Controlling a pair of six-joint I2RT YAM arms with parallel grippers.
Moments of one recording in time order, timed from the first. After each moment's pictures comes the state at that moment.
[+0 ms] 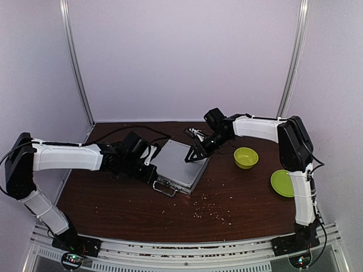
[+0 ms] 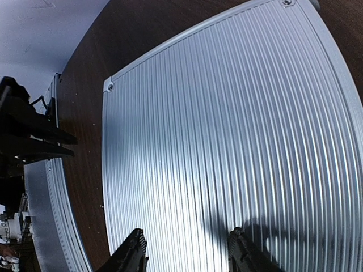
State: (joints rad) left arm -0.81 1.58 0.98 -0.34 0.01 -0.31; right arm 0.58 2.21 1.78 -0.64 -0.72 -0.05
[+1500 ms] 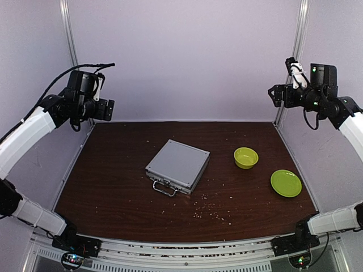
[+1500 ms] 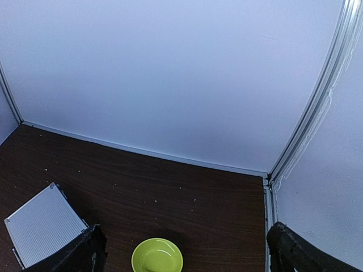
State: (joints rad) left arm -0.47 1.33 1.44 -0.64 -0.53 -0.01; right arm 0.25 1.16 1.45 -0.56 0.09 -0.05
